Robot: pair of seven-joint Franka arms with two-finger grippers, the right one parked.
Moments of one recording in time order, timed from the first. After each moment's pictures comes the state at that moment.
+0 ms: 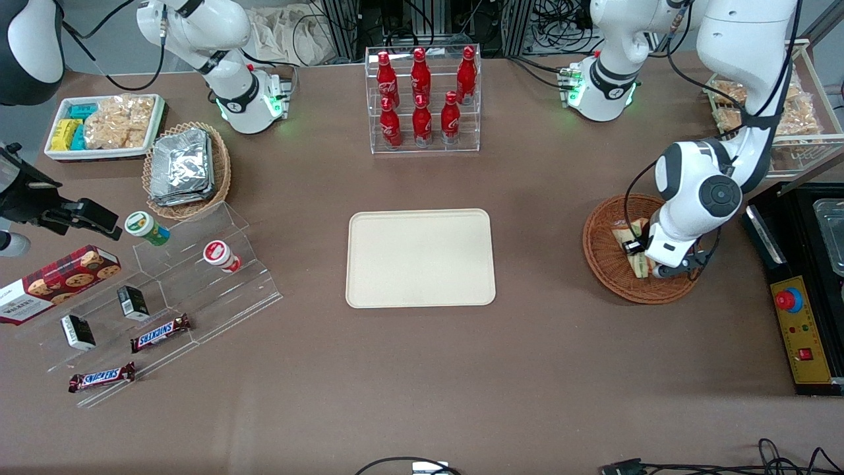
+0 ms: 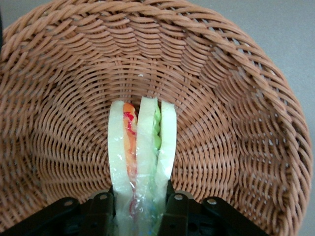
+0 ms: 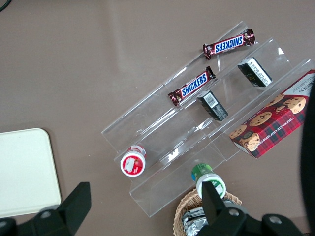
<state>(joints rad) -0.13 0.23 0.11 -2.35 0.02 2.48 -0.34</state>
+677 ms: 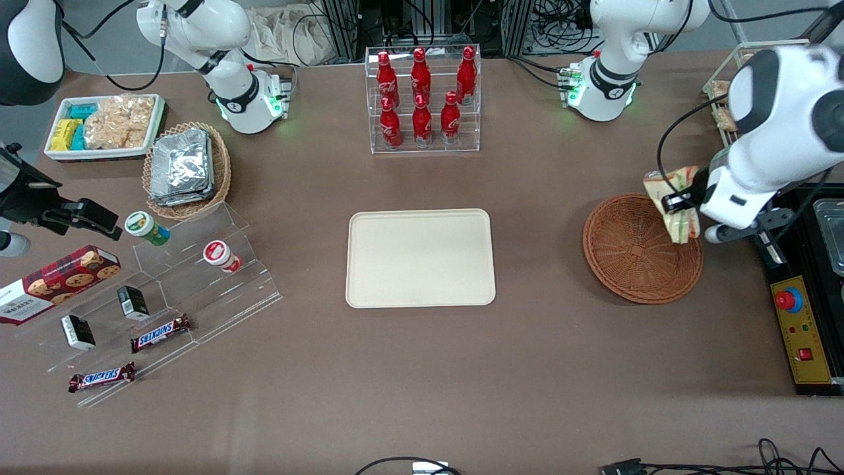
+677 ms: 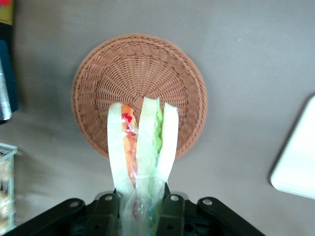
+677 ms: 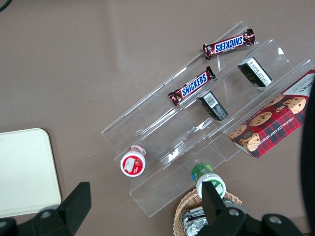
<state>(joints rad) -0.18 -0.05 0.09 -1.88 0.02 1.65 -0.34</state>
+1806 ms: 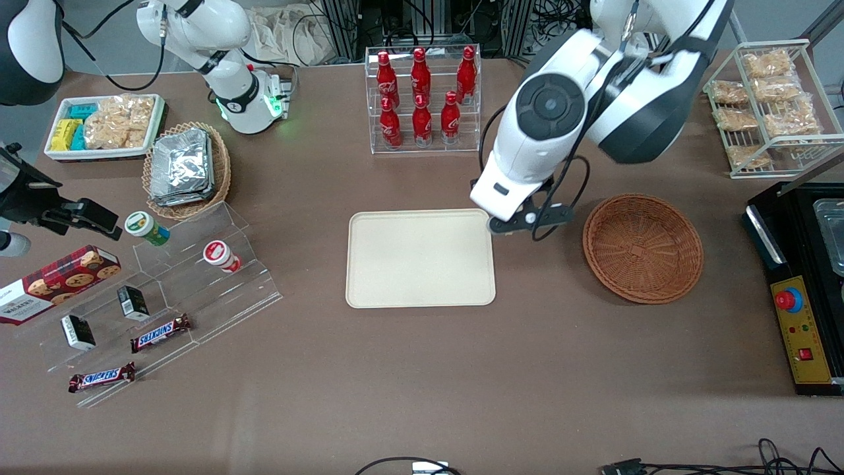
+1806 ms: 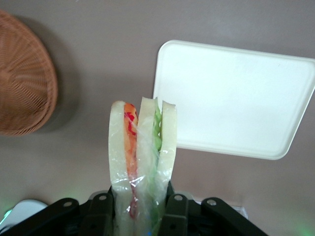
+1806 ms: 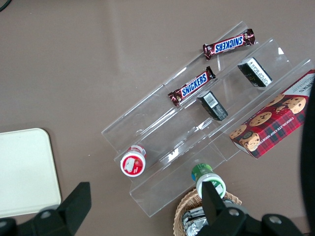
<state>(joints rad) -0.21 0.42 -0.52 -1.34 0.08 1.55 -0.85</state>
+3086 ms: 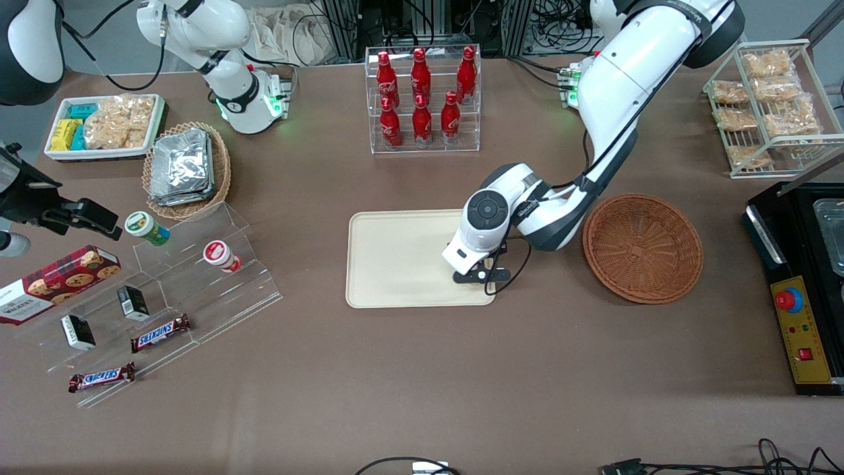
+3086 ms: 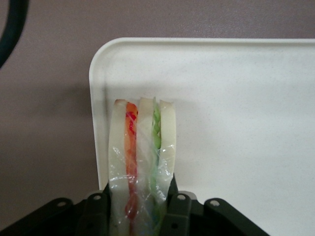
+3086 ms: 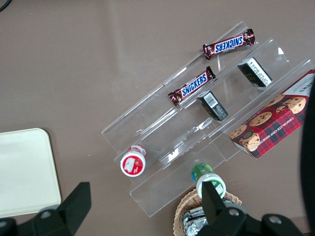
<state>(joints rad) -0.21 0.69 -0.53 -1.72 0.34 2.22 -0.88</state>
